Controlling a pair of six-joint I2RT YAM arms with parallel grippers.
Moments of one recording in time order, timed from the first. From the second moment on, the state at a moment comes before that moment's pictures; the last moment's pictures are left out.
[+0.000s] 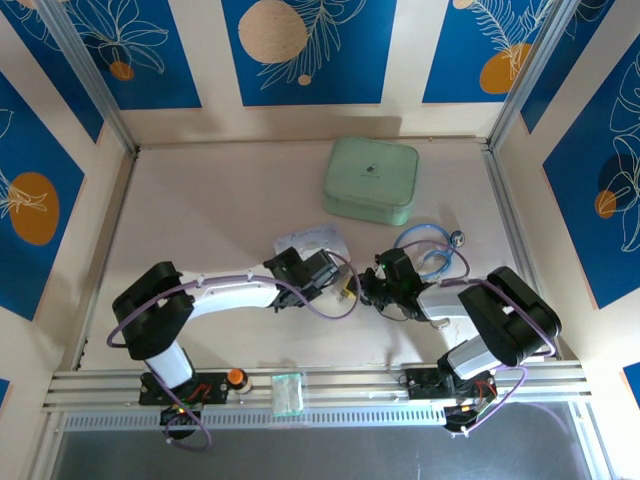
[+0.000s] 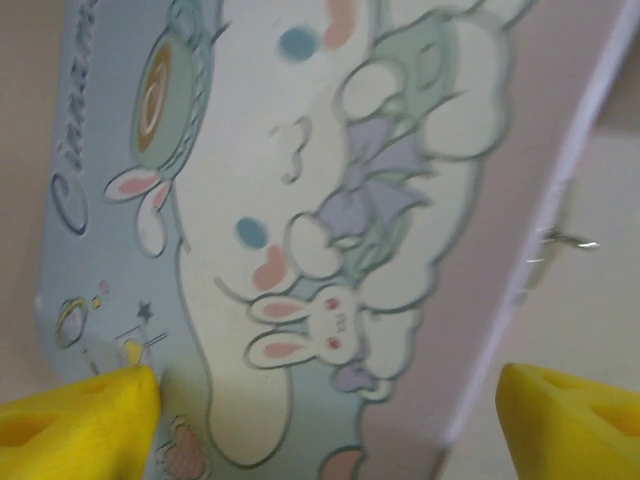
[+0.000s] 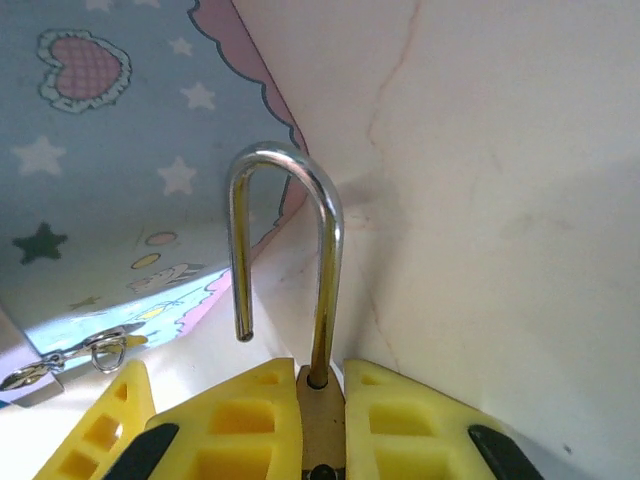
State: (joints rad) left arm -1.01 1.66 0.99 -0.47 -0.58 0.10; right arm 0.54 1.49 0.36 0.34 -0.43 1.15
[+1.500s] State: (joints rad) left arm -0.75 1.06 0.75 -0.35 -0.58 -0.29; right arm 0.56 1.30 0.80 -0.79 -0.20 0.58
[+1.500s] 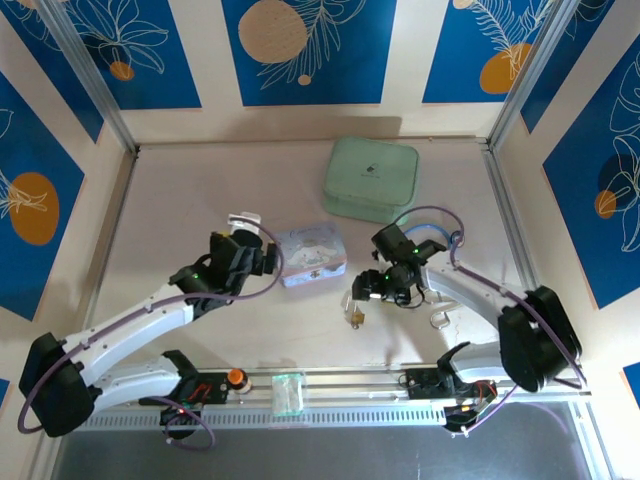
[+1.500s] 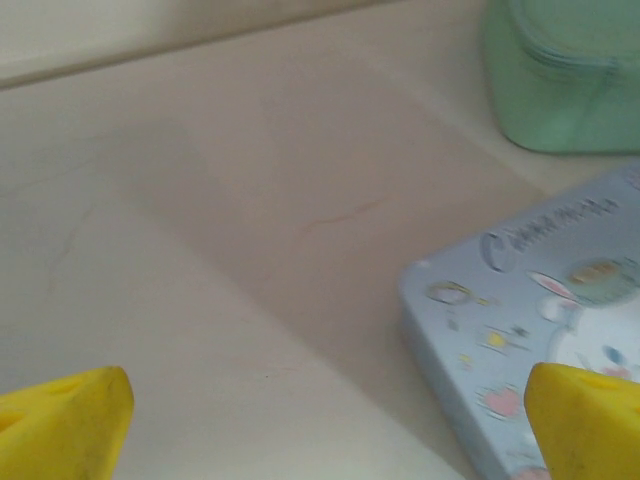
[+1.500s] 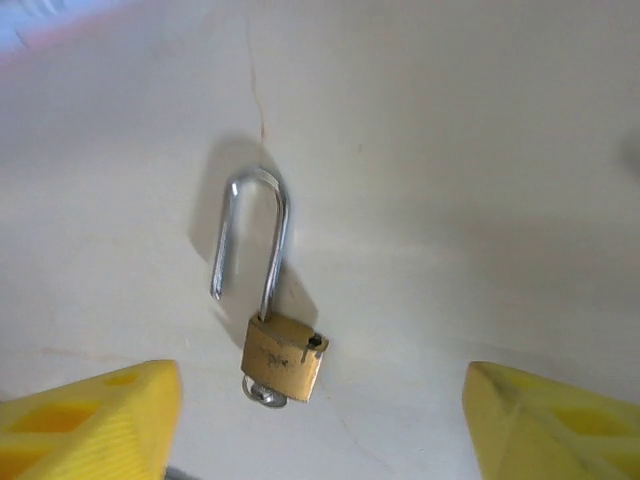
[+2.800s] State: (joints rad) left arm -0.07 1.49 0.32 0.79 -0.24 -0.01; right arm 0.03 1.51 0.38 0.68 0.02 0.14
